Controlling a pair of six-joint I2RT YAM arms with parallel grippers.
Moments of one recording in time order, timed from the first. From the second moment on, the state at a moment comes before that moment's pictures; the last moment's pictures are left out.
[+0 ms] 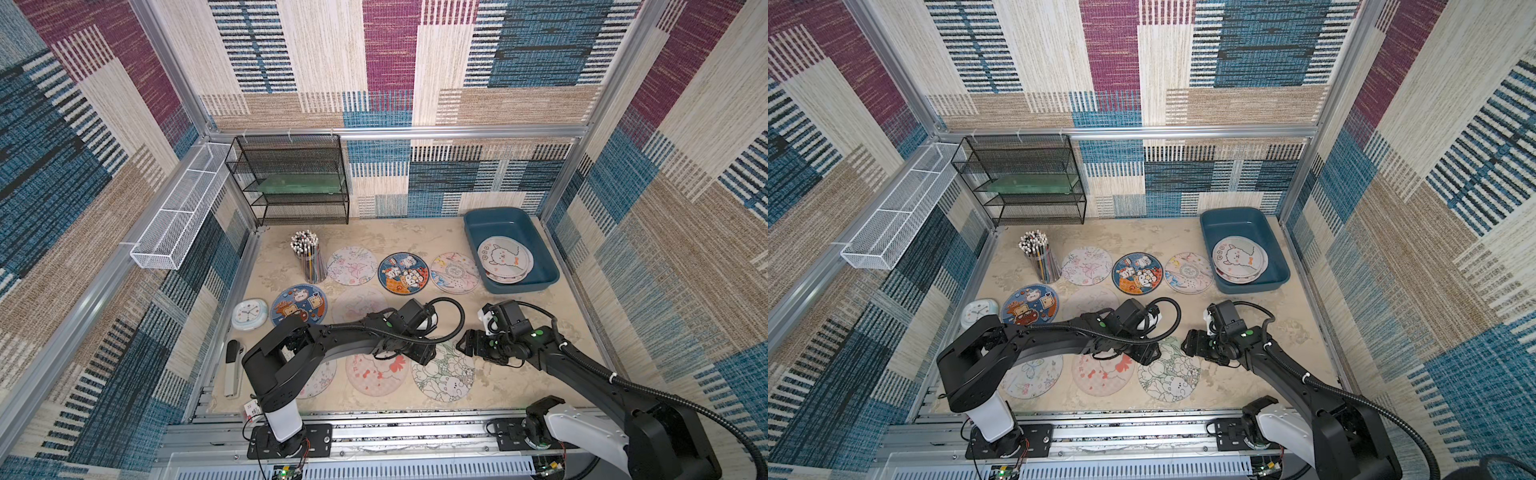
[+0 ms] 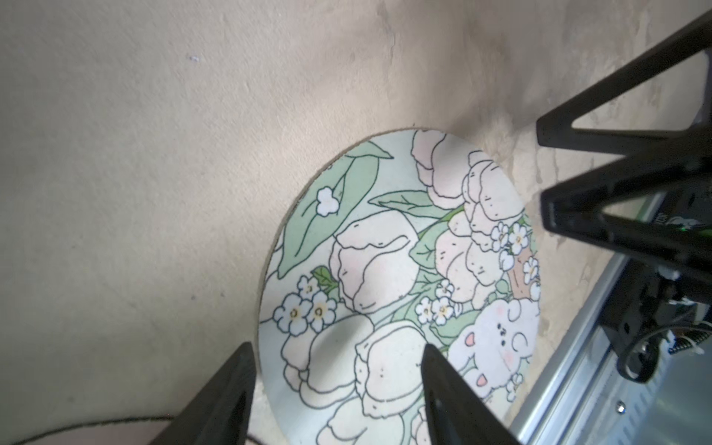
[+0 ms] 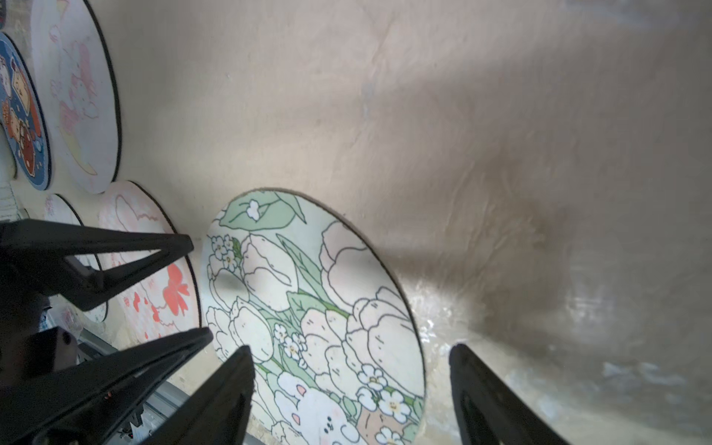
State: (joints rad) left arm -0.94 1.75 0.99 -0.28 0.21 -0.37; right arm 0.39 1.04 0.49 -0.57 -0.32 0.59
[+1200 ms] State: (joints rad) left arm -0.94 1.81 1.00 -0.16 0.28 -0.37; right arm 0.56 1.07 0.38 -0.30 -0.40 0.77
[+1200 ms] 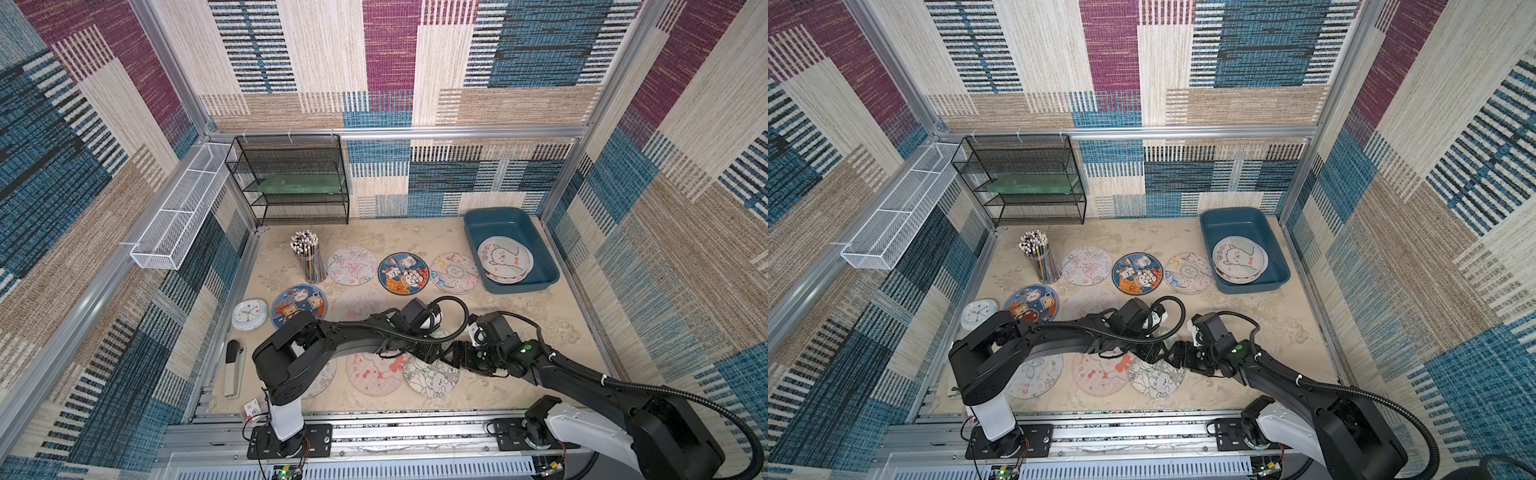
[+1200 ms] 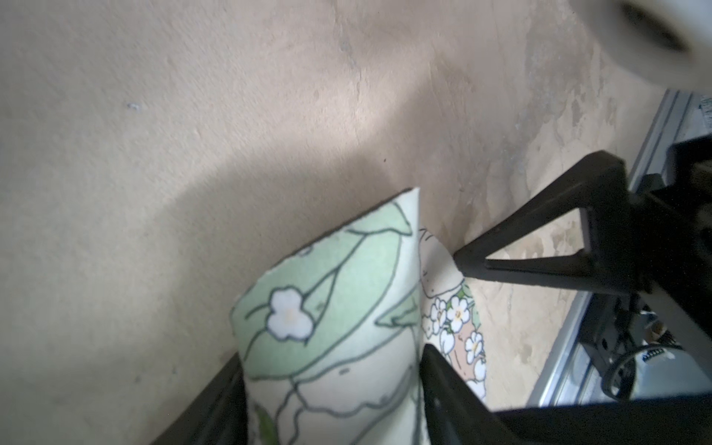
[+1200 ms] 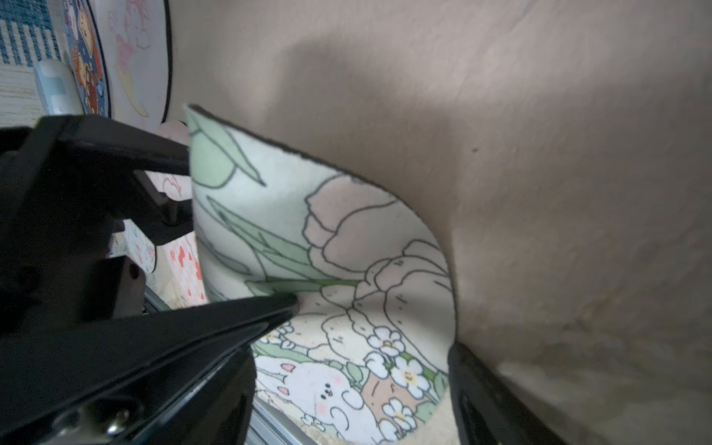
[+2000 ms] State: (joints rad) left arm -0.94 1.86 1.03 -0.18 0.32 -0.38; right arm 0.56 1.01 0.40 -0.35 -0.27 0.80
